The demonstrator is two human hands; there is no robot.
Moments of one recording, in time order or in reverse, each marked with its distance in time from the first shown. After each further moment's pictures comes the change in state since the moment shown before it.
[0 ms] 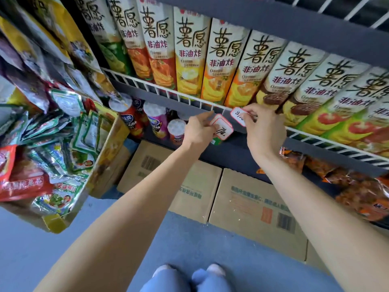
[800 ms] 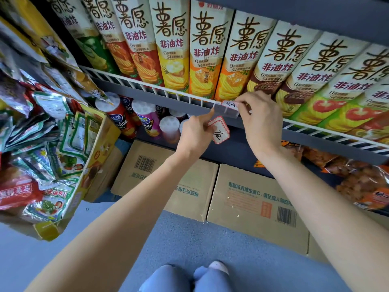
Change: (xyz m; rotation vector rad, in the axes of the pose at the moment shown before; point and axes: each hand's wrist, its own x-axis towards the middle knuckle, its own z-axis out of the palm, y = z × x) left_hand -0.007 -0.010 0.013 0.505 -0.038 0.301; right_hand 0.013 0.030 0.009 0.005 0.133 -0.372
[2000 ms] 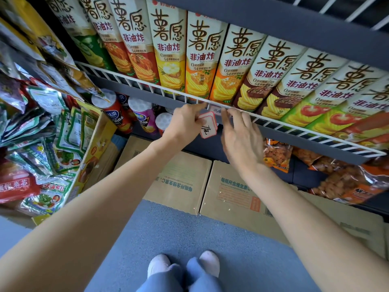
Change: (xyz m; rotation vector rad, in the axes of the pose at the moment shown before) left_hand 0.008 0.019 -0.034 0.156 -0.066 0.019; right_hand -0.035 -0.010 0.003 -0.518 -0.195 -0.192
